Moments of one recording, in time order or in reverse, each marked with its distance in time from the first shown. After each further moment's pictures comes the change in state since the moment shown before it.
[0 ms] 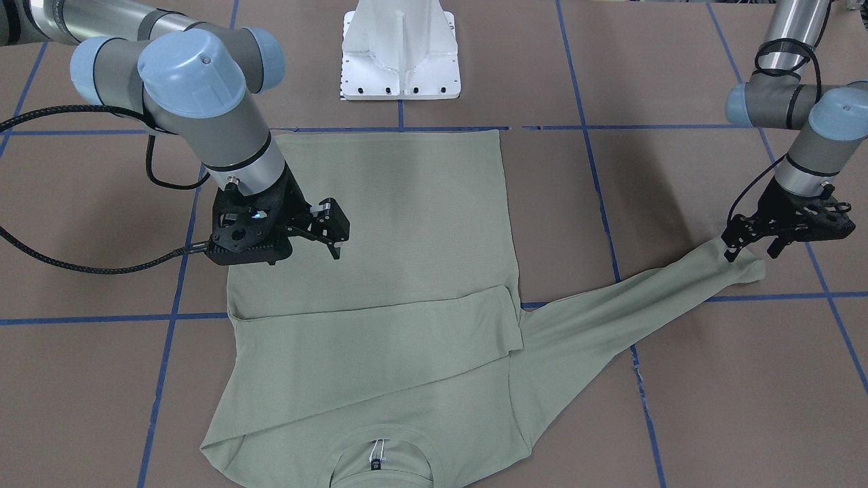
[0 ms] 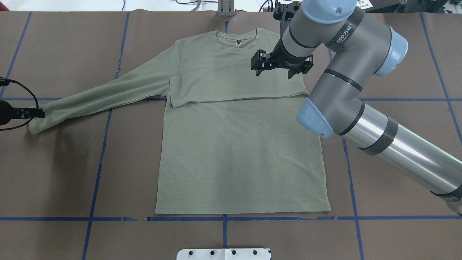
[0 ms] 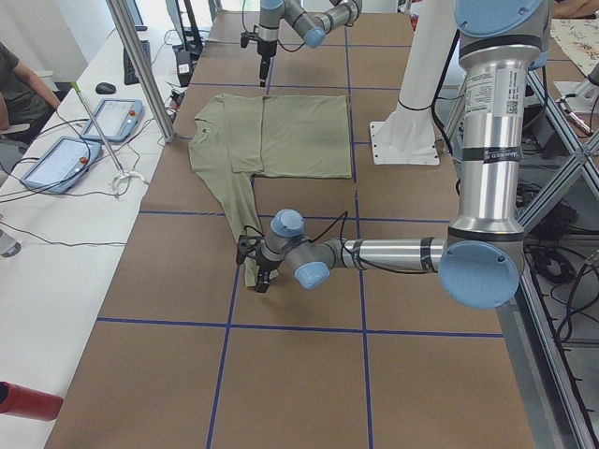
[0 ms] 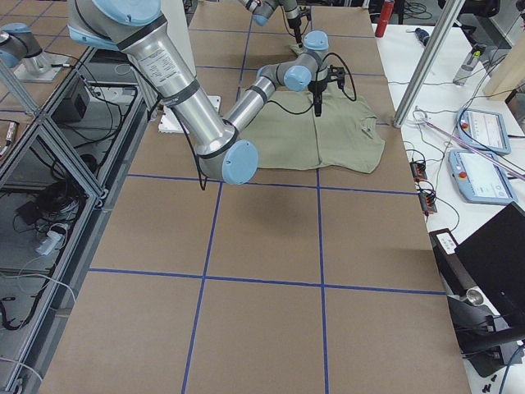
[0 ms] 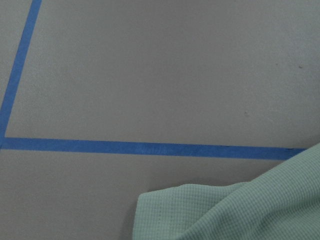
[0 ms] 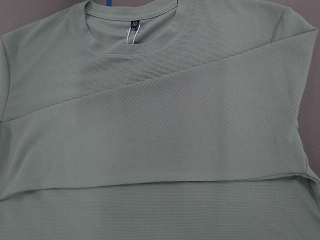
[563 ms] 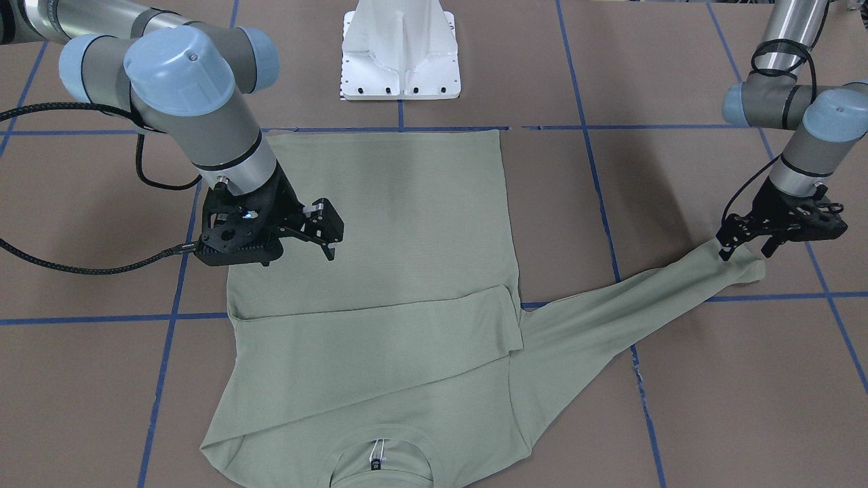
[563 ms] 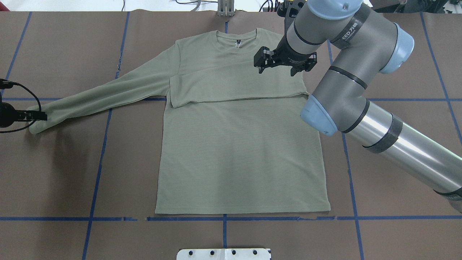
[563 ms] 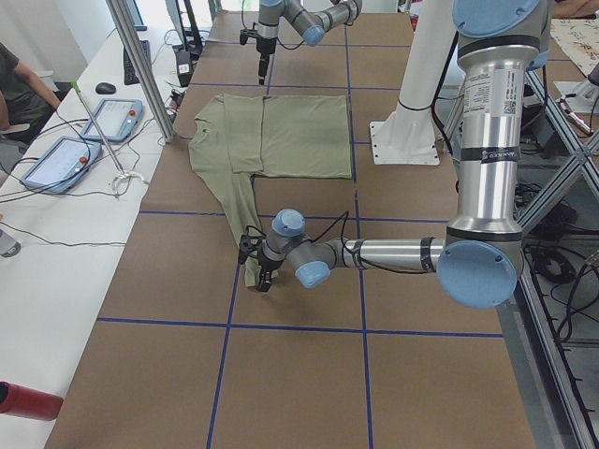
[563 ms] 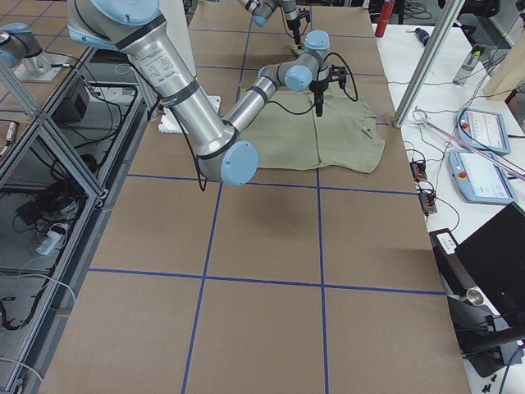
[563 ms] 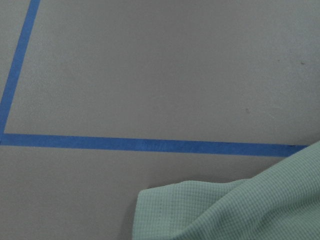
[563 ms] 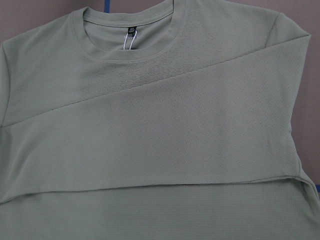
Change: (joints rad) left arm 0.017 0.001 0.001 0.001 0.000 -0.001; right arm 0.013 -0.009 0.012 0.001 0.008 -0.001
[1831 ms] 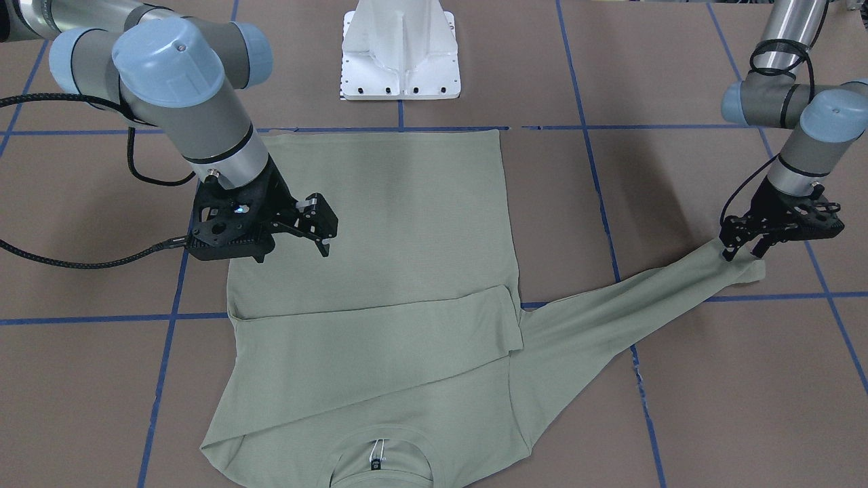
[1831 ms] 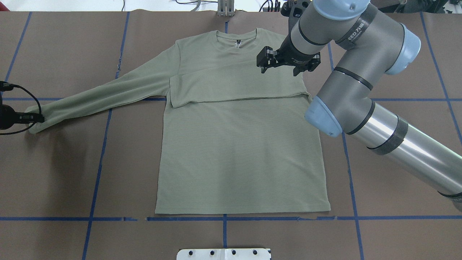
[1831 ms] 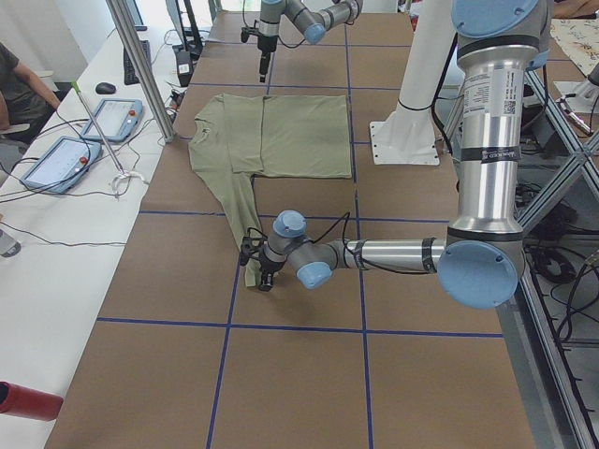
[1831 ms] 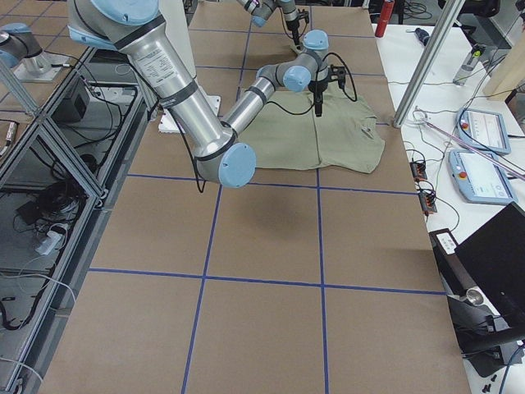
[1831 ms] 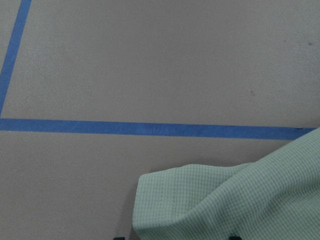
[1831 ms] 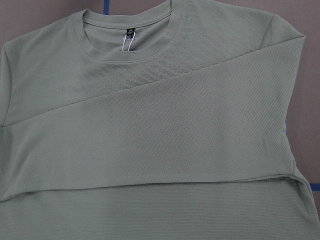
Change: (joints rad) left arm 0.007 0.006 -0.003 0.012 0.003 0.001; right arm 0.006 -0.017 0.024 0.000 0.000 0.000
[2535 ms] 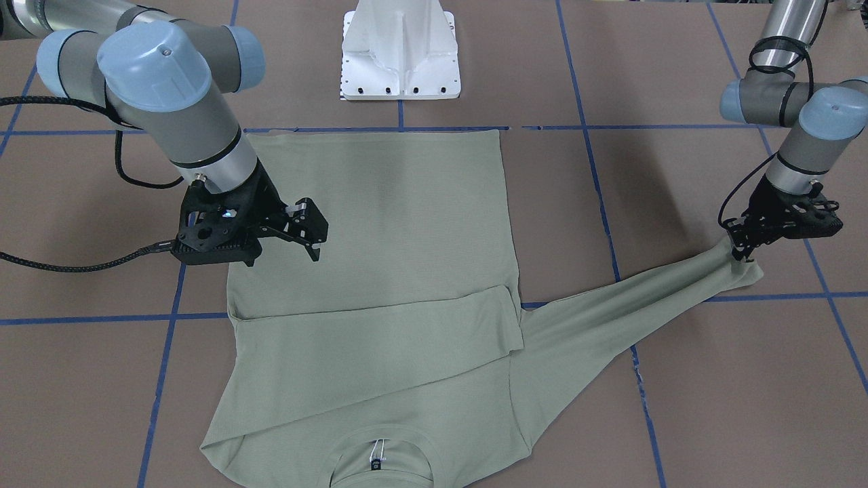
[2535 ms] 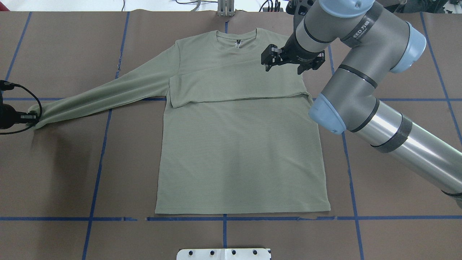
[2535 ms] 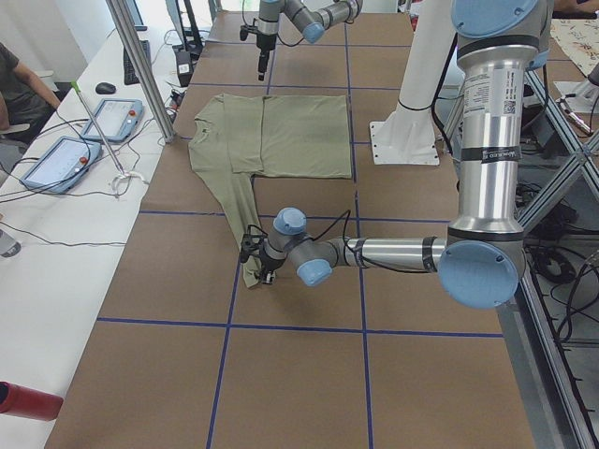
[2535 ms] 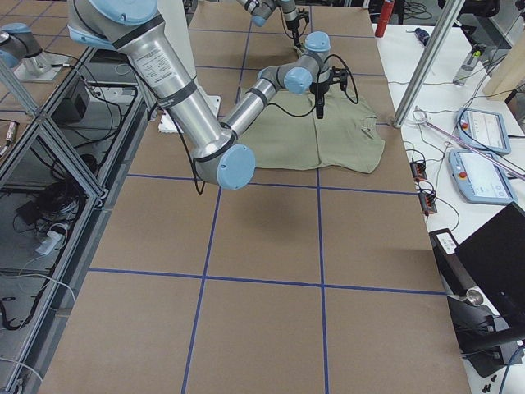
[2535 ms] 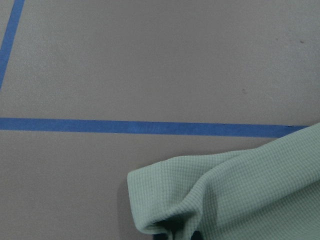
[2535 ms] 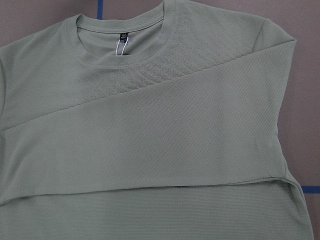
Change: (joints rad) left arm 0.001 0.007 -0.038 0.019 -0.002 0.000; right arm 0.015 -0.015 0.003 0.001 0.006 -0.005
